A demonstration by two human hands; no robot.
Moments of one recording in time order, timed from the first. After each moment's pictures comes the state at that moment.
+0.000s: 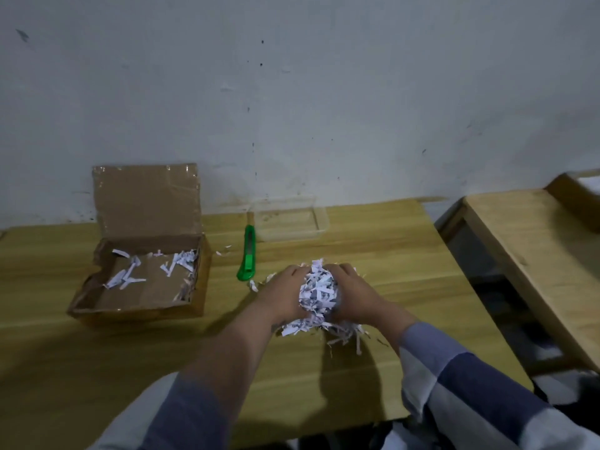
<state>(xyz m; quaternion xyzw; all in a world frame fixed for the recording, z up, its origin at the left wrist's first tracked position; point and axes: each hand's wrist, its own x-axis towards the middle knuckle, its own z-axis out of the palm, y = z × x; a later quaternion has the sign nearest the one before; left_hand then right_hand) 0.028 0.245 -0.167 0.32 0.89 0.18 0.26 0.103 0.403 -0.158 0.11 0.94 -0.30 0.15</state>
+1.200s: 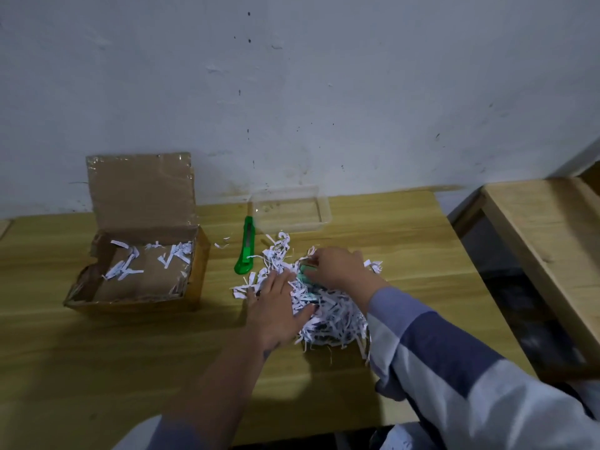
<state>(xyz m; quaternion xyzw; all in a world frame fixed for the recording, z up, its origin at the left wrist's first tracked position) 0.063 0.242 -0.191 0.23 0.94 0.11 0.22 0.043 0.398 -0.156 0.13 0.96 -0.14 0.21</state>
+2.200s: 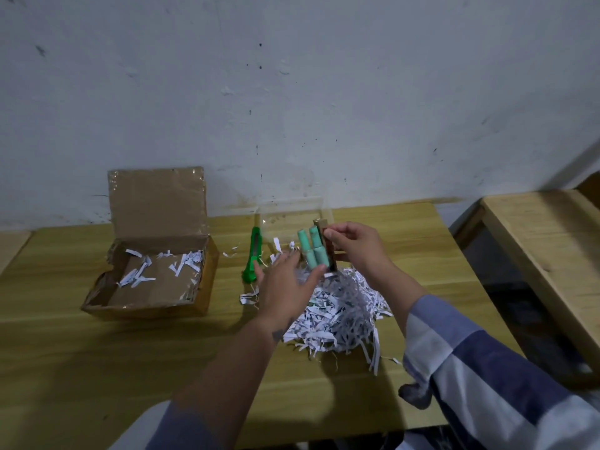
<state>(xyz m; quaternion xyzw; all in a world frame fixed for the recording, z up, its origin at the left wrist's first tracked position) 0.049 0.263 -0.151 0.16 0.92 0.35 0.07 0.058 0.416 -0.112 0.21 0.70 -0.68 -0.04</state>
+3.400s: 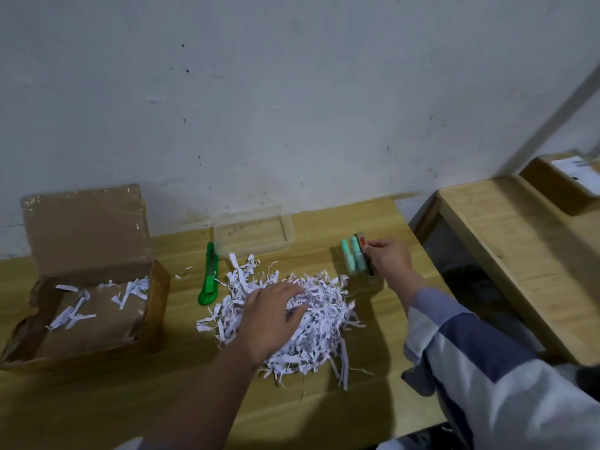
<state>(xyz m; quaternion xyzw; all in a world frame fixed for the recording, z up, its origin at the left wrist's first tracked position) 0.051 0.286 -0.181 0.34 0.91 0.22 0.11 0.076 0.533 -0.162 0.49 0.74 -0.46 -0.07</state>
